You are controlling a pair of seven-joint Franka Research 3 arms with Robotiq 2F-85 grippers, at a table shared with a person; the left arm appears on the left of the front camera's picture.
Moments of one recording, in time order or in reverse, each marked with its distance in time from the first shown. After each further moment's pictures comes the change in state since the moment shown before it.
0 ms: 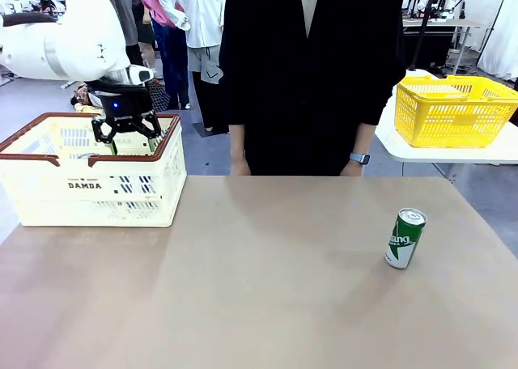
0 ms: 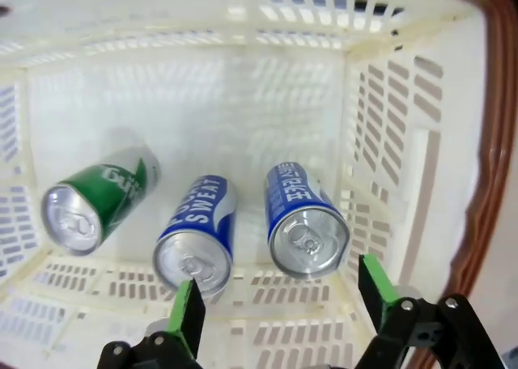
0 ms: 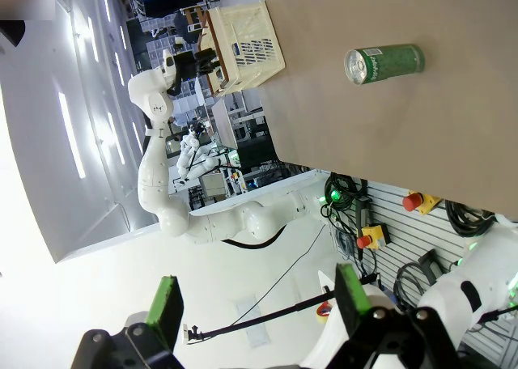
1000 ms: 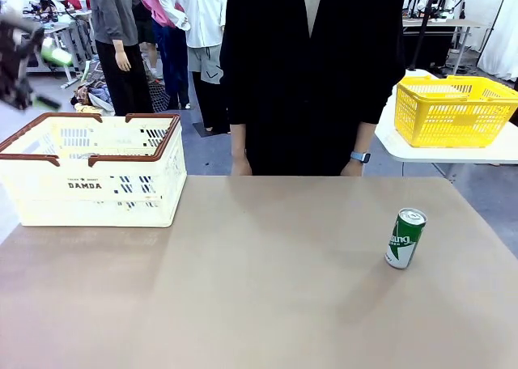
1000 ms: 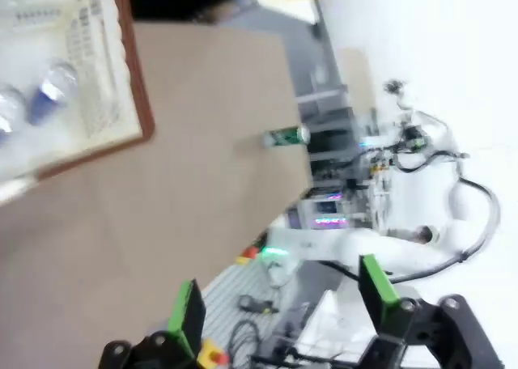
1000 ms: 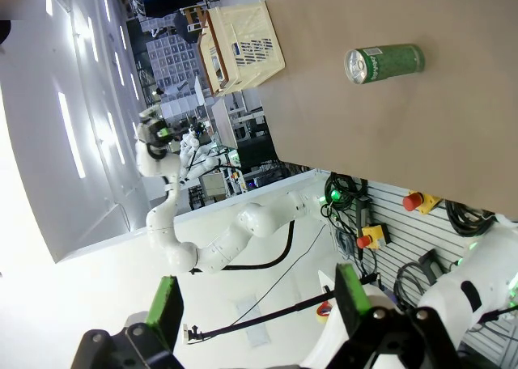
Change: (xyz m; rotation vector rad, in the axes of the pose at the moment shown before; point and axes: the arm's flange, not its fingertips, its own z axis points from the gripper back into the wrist) left arm -0.160 0.167 0.141 -1.050 -0.005 -0.163; right arm 0.000 0.000 0.000 0.000 0.001 0.000
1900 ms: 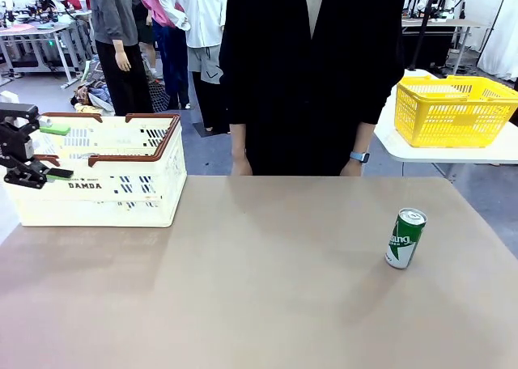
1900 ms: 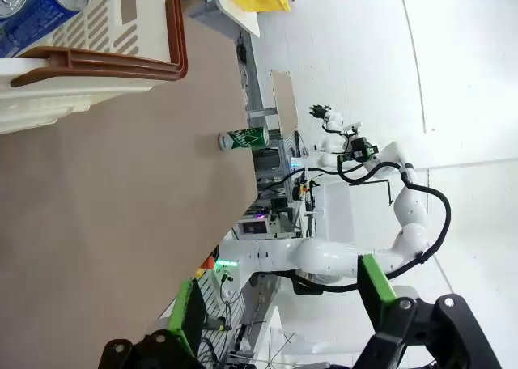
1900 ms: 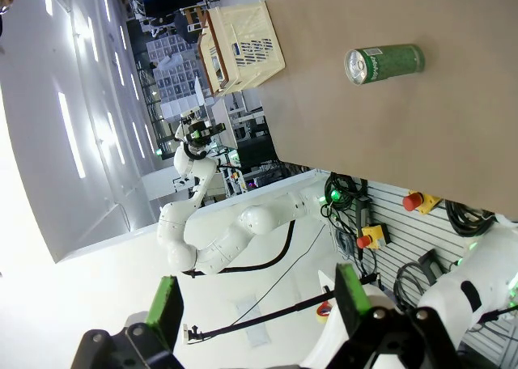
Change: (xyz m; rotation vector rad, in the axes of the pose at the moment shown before) left arm -0.063 0.114 -0.041 -0.236 -0.056 0.107; right arm 0.000 0.000 0.000 0.000 0.000 0.000
